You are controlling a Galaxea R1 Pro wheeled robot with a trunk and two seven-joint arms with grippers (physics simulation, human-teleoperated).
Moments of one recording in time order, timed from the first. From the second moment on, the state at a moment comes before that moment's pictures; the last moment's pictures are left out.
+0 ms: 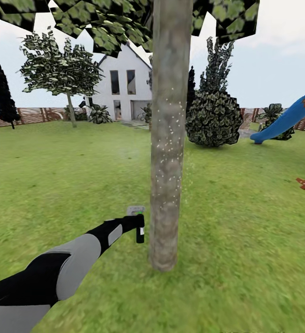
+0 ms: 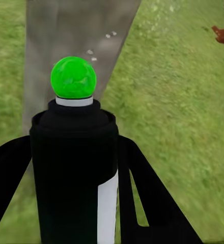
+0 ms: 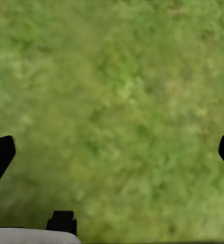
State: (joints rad) left arm -1.10 -0.16 0.06 -0.03 0.05 0.07 -0.34; right arm -0.37 -0.04 0.58 0.06 -0.42 -0.26 -0.09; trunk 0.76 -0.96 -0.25
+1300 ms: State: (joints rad) left arm -1.10 -0.15 0.06 -0.03 0.05 0.07 -0.35; right arm -0.37 -0.03 0.58 0.06 -0.42 -0.26 -0.09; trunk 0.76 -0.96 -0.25
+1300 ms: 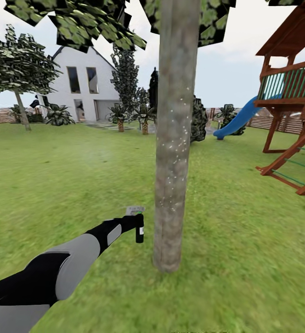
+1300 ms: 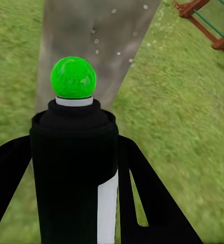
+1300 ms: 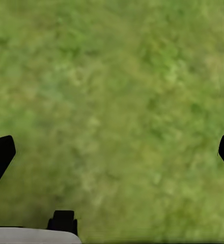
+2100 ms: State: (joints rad) left arm -1.10 -0.15 0.06 -0.04 0.05 0.07 -0.35; right arm -0.37 -0.03 0.58 0.06 -0.42 -0.26 -0.09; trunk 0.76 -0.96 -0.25
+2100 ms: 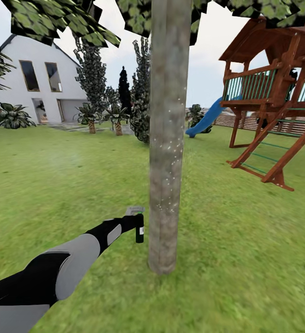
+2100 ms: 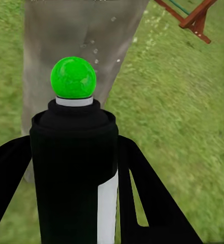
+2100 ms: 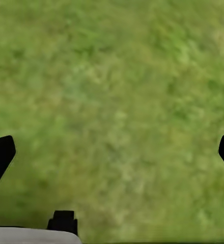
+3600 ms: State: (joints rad) left arm -1.21 -0.16 0.05 -0.70 0.05 0.65 -0.41; right arm -0.37 -0.05 0.58 0.06 -0.42 -0.26 -0.10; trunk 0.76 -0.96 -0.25
